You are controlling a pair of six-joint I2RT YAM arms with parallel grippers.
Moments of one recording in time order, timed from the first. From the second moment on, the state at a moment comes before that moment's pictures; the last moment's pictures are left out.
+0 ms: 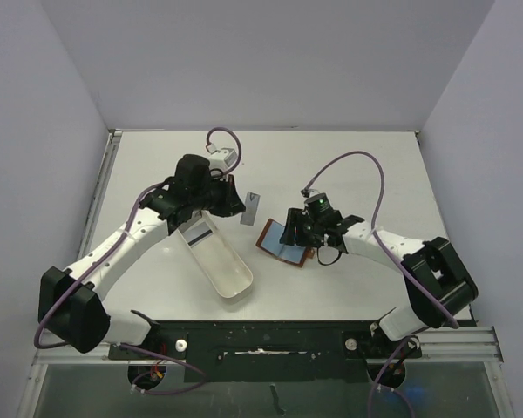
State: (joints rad) left arm -0.53 1.35 1.15 -0.45 0.26 -0.33; right arm 0.57 1.53 0.81 -0.18 -0.12 0.58
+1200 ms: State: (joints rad) left arm -0.57 1.88 1.22 -0.25 0.55 -0.47; right arm 0.52 1.42 0.68 -0.18 -0.05 0.60
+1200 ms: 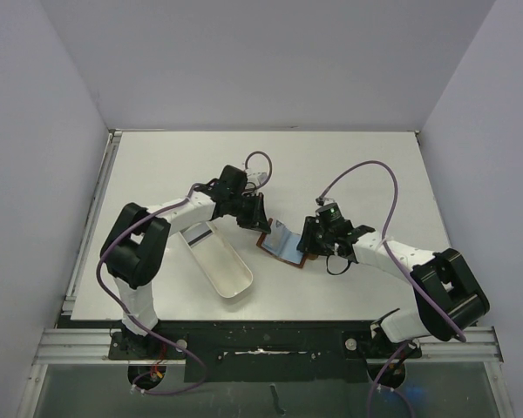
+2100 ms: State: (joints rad) left arm -0.57 1.91 1.24 -0.27 0.62 -0.47; right arm 0.52 1.42 0.66 -0.19 -0.01 0.60
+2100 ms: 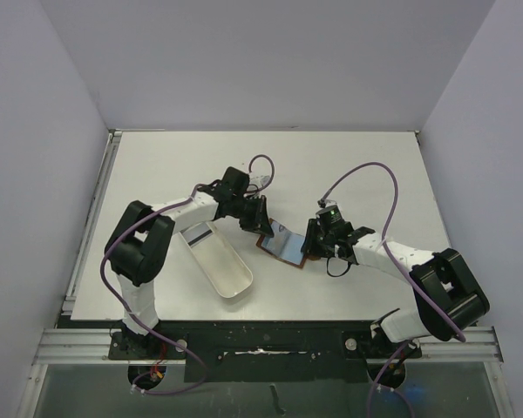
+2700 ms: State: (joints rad) left arm -0.60 2.00 1.25 -0.27 0.60 -0.47; right arm 0.52 1.42 0.65 -0.19 0.00 0.60
